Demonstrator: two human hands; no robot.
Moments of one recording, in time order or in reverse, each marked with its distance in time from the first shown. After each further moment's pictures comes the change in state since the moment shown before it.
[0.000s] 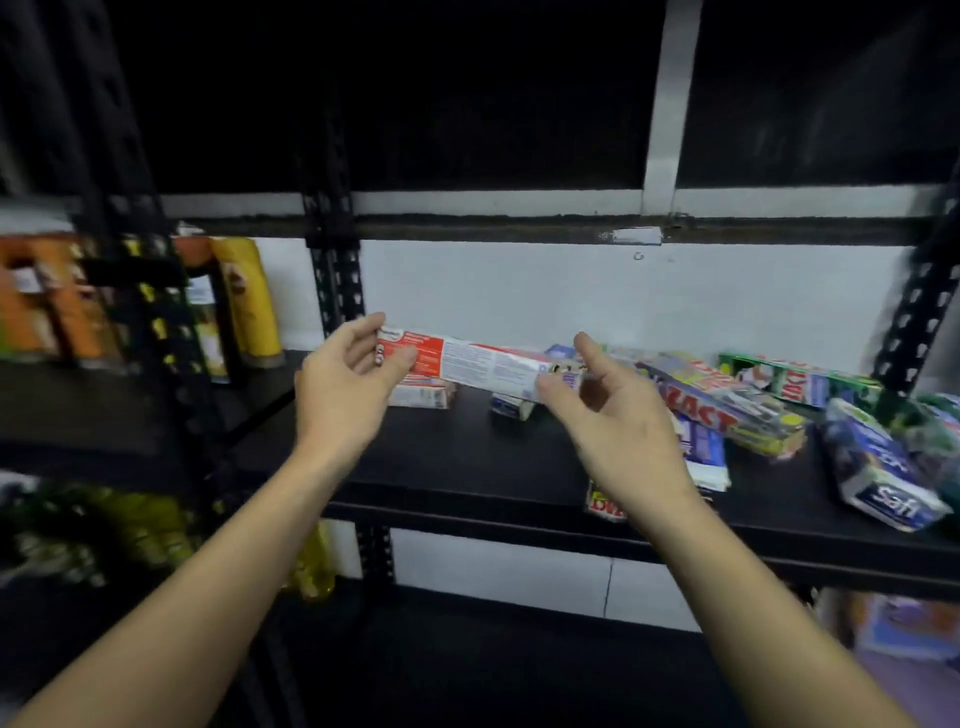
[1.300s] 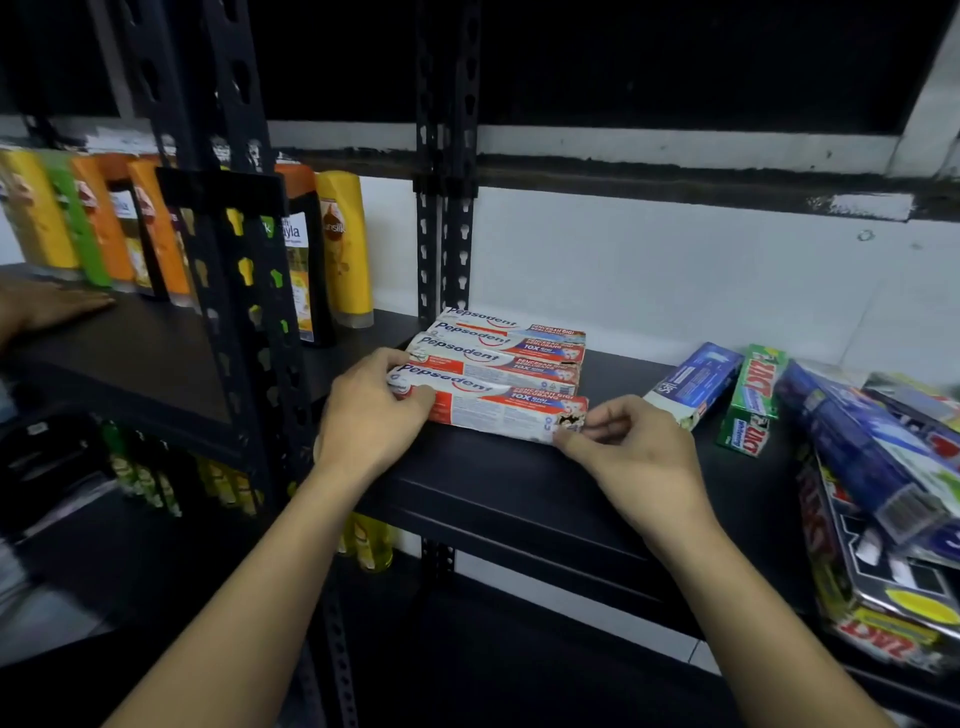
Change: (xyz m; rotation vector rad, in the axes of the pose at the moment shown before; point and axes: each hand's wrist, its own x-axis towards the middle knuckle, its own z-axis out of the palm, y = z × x) left_hand 0.068 -0.126 -0.076 0.660 0.108 -0.076; right_hand 0.066 0.067 0.152 -0.057 -0.116 0.204
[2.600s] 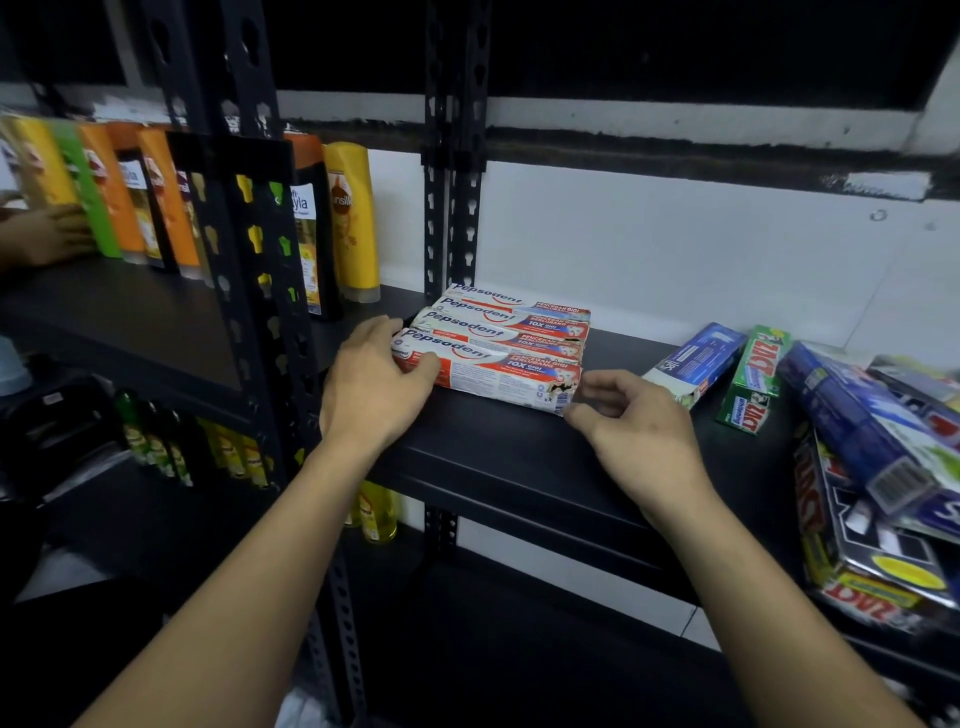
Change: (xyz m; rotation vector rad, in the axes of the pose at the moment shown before) left_hand -0.005 0.001 0.000 0.132 0.070 0.039; right_hand -0.002 -0.001 -0.002 0.072 -0.070 -0.025
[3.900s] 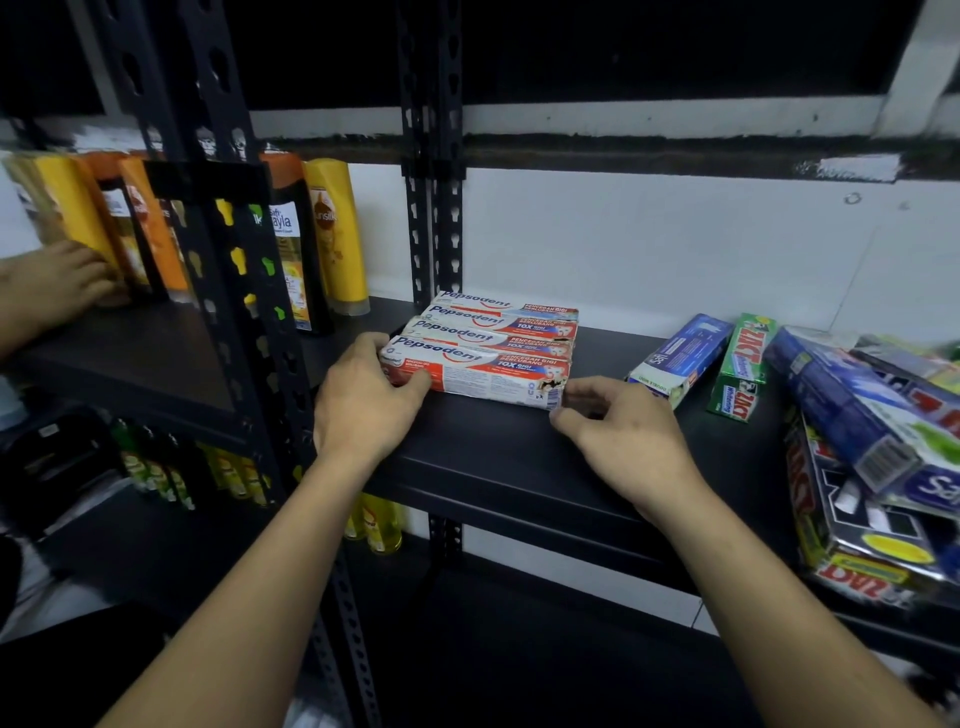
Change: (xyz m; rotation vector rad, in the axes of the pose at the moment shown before) left_hand -0.001 -0.002 0.001 0.017 0.000 -0.048; right_hand 0.001 0.001 0.003 -0.171 -0.045 -0.015
